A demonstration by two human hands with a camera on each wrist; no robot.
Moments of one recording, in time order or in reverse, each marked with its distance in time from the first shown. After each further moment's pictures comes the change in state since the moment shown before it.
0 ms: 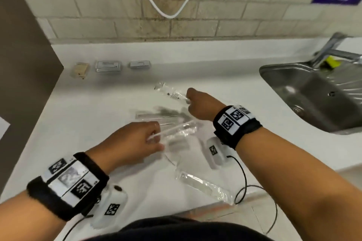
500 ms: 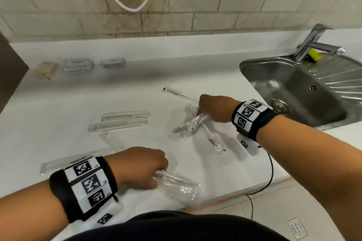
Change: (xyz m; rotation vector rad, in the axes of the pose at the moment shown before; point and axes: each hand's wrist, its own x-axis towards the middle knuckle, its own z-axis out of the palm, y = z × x) left_hand 0.047 0.064 0.080 0.394 -0.460 0.322; right_hand -0.031 0.141 -0.039 -0.451 -0.203 -0.127
